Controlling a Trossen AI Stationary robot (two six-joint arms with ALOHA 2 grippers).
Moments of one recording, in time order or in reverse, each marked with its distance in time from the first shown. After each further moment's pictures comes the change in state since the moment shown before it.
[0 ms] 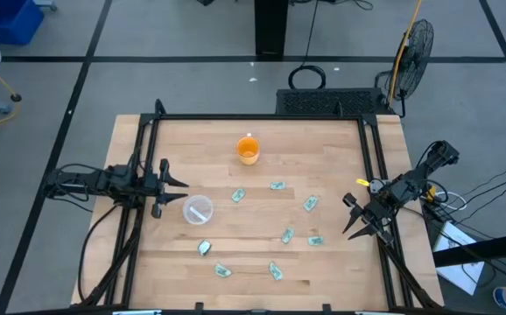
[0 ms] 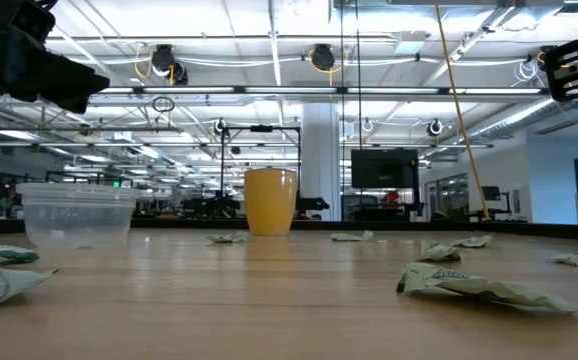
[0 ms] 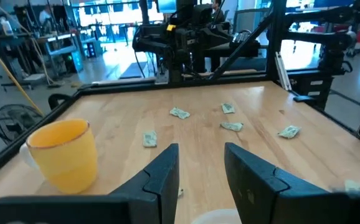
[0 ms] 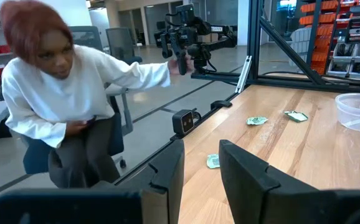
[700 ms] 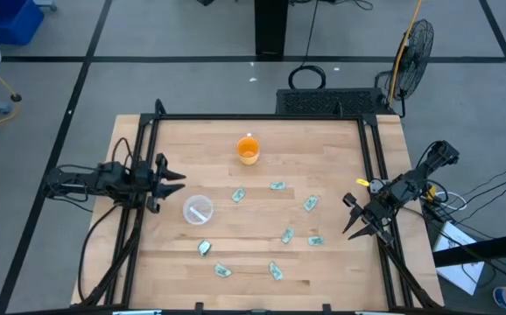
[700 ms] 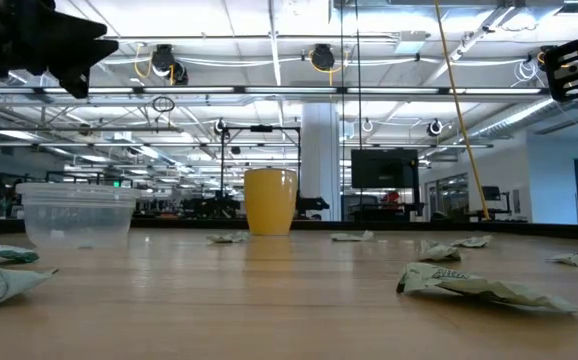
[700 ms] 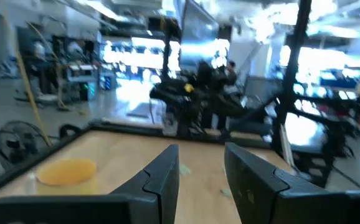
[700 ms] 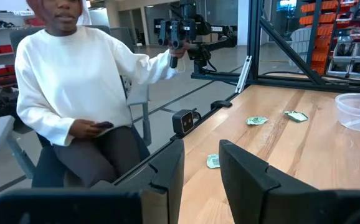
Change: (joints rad) left arm 0.000 0.000 0.000 0.238 -0.082 -0.156; right arm 0.000 0.000 0.000 0.000 0.000 0.000
